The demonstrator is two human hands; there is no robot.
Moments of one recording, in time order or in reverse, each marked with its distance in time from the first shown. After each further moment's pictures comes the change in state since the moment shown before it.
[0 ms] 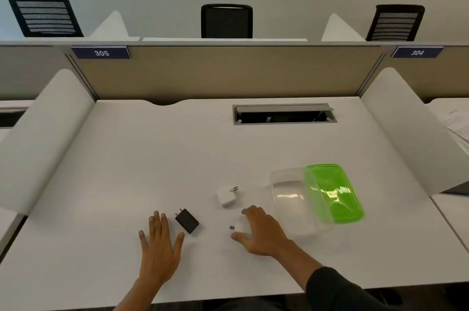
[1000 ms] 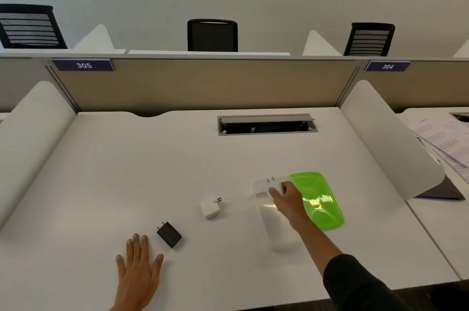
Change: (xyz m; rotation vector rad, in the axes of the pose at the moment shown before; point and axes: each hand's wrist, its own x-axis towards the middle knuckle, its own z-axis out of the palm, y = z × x) left_hand -0.004 -0.012 0.018 -0.058 -0.010 -0.066; right_hand 0.023 0.077 -0.103 0.730 0.466 0.584
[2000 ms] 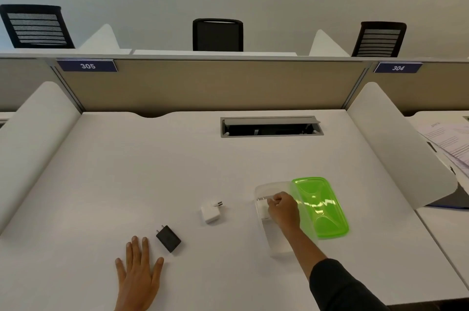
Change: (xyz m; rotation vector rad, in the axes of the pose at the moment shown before) left_hand 0.001 0.015 -0.001 -0.001 0.034 -0.054; right_hand 0.007 0.008 0.023 -0.193 0.022 -0.004
